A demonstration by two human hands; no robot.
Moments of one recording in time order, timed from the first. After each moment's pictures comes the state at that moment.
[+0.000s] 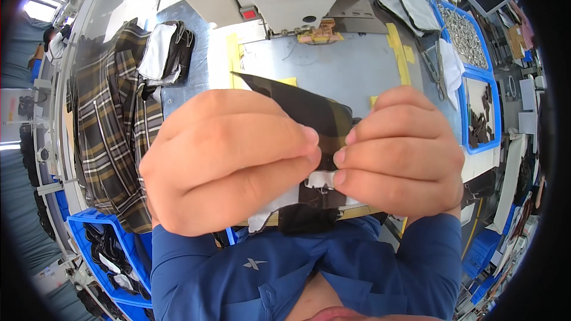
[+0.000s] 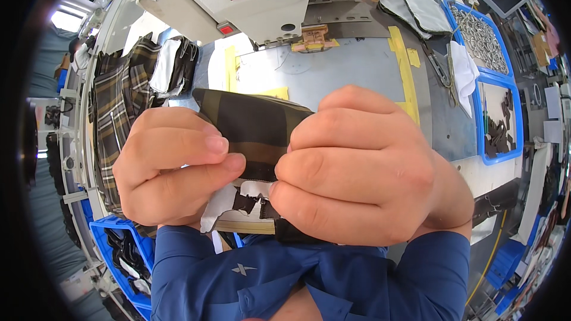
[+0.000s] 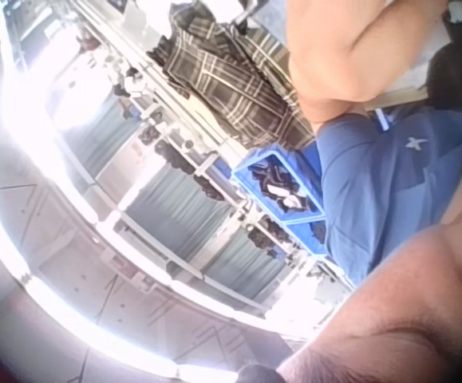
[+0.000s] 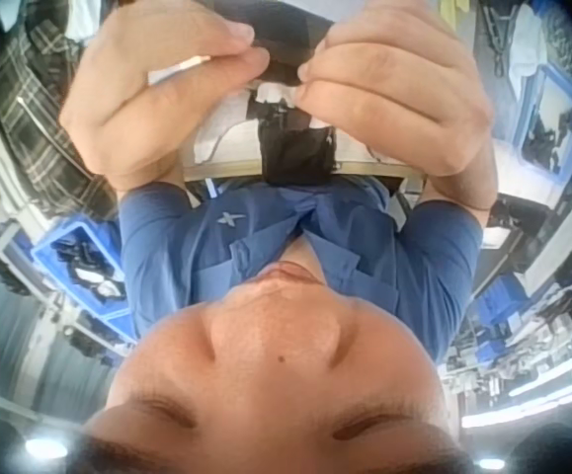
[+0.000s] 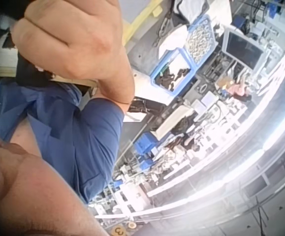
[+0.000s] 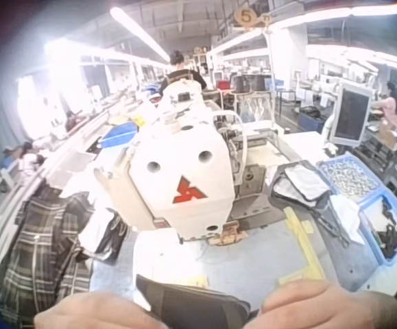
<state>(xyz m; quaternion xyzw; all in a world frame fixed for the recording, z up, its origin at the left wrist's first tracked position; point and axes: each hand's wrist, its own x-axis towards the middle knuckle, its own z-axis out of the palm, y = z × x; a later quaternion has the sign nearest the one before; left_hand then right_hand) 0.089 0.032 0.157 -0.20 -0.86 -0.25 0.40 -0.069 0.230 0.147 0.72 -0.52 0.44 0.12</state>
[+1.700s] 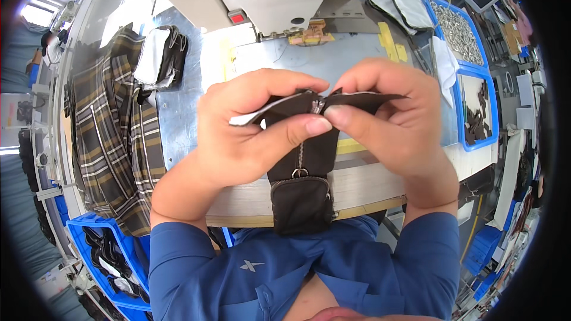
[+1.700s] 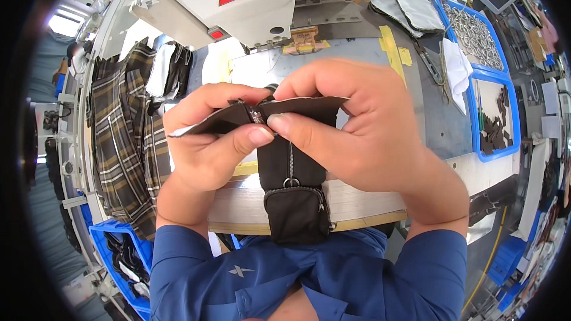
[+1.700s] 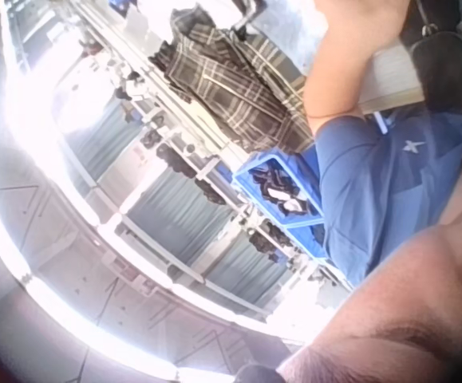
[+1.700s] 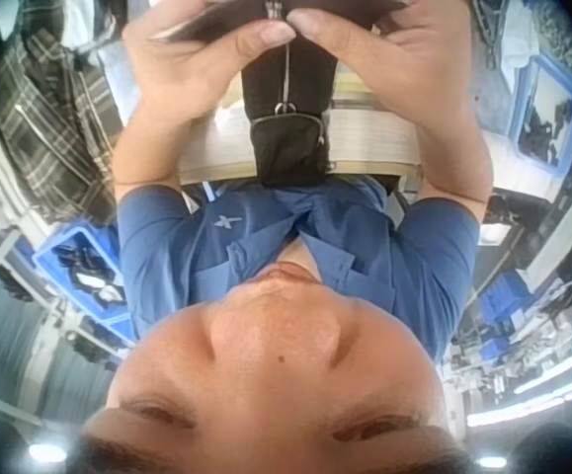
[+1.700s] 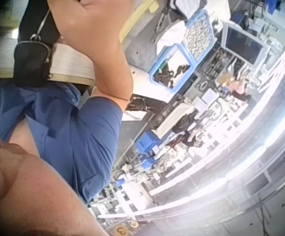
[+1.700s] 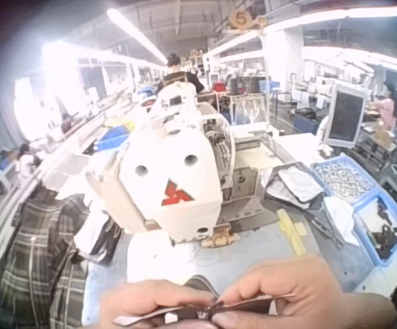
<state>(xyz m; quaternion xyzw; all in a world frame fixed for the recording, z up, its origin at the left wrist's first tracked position) 0.066 0.044 0.125 -0.02 -0.77 -0.59 0.24 -0.072 0.229 0.138 0.44 -0.61 0.62 -0.21</state>
